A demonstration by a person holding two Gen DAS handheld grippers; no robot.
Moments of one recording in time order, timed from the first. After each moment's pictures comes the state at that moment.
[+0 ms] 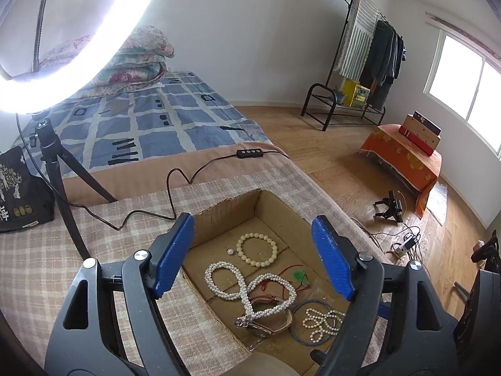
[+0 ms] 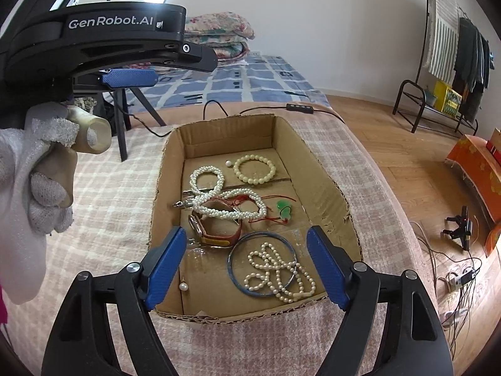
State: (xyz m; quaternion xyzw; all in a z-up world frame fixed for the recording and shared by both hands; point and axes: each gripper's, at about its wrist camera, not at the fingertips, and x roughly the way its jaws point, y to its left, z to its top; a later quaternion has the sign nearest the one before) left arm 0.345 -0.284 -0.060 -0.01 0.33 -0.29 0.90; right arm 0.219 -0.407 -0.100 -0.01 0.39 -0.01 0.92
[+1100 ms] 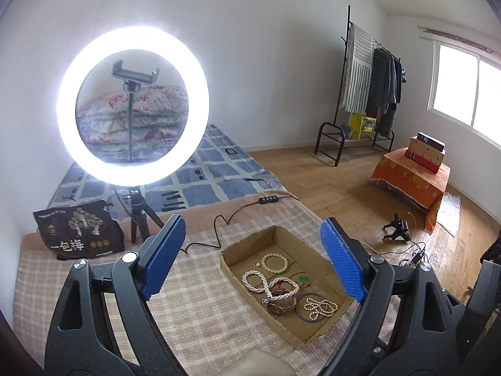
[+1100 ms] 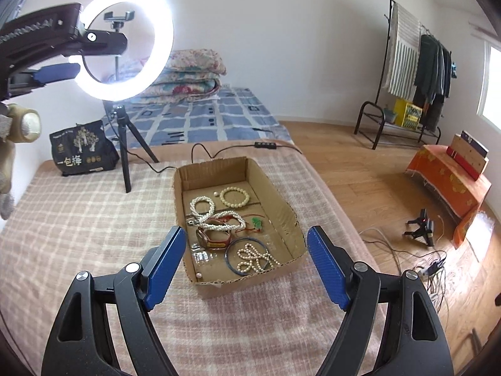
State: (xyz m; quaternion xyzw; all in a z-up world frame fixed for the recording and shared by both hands) left arm 0.234 -0.200 0.067 0.00 0.23 -0.24 0.94; right arm 0.140 -0.375 -0.015 -0.02 0.33 -0.09 0.94
